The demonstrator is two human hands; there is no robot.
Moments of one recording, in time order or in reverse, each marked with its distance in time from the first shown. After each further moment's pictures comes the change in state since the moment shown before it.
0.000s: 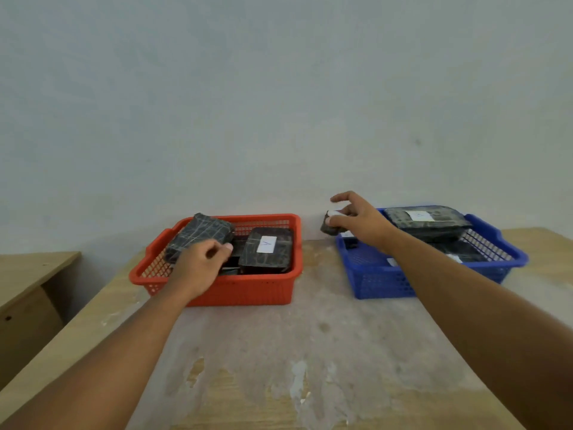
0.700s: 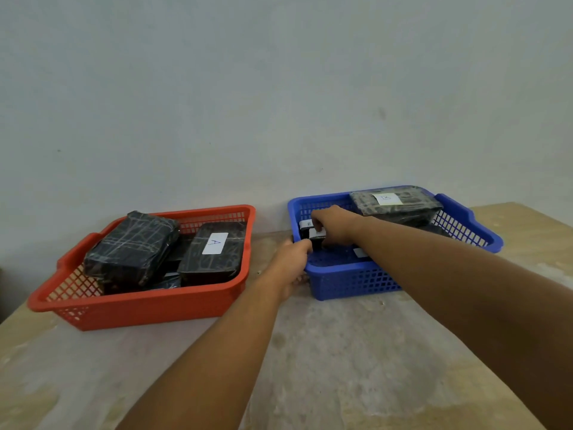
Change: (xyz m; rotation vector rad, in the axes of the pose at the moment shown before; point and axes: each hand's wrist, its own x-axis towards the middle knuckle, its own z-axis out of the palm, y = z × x) left_hand 0.020 0.162 0.200 -0.830 -0.454 -0.488; right_hand 0.053 0.077 -0.031 -1.017 -0.358 0.025
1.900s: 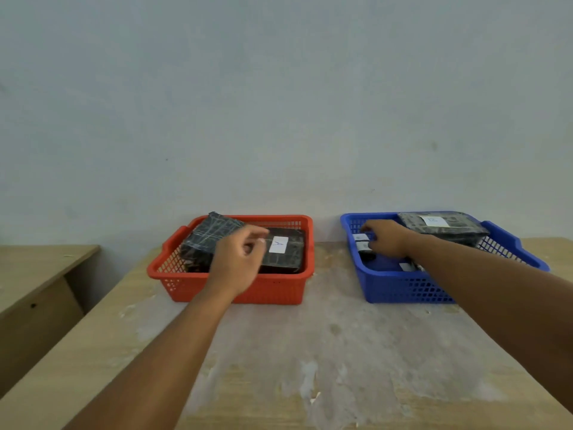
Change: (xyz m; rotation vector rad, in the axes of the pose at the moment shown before) left_hand -0.117 0.028 -0.185 0.563 0.440 0.743; right_hand -0.033 -0.028 -0.019 0.191 0.065 0.095
